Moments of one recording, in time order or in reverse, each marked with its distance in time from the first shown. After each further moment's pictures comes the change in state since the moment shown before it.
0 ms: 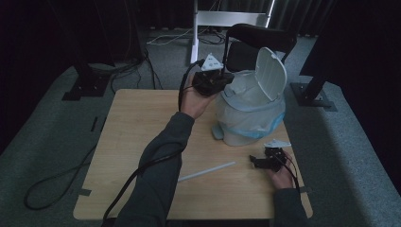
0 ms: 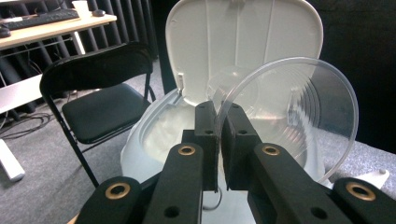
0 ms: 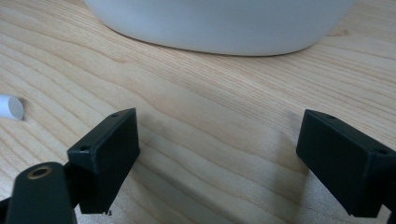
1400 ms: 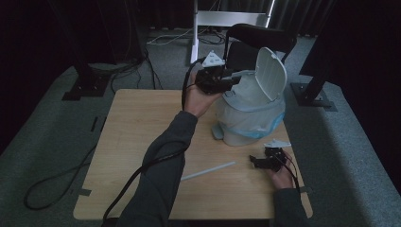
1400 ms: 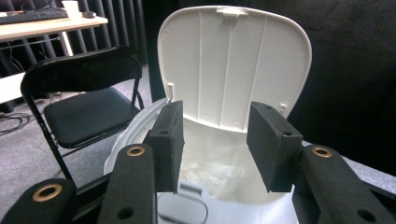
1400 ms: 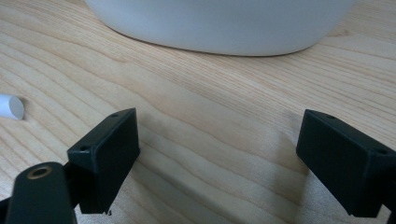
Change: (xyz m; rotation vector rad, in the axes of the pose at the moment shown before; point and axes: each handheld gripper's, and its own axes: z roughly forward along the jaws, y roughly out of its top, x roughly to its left) left arm 0.002 0.001 0.000 -0.042 -0.047 -0.065; right arm 0.000 0.000 0.000 0.000 0.002 -0.001
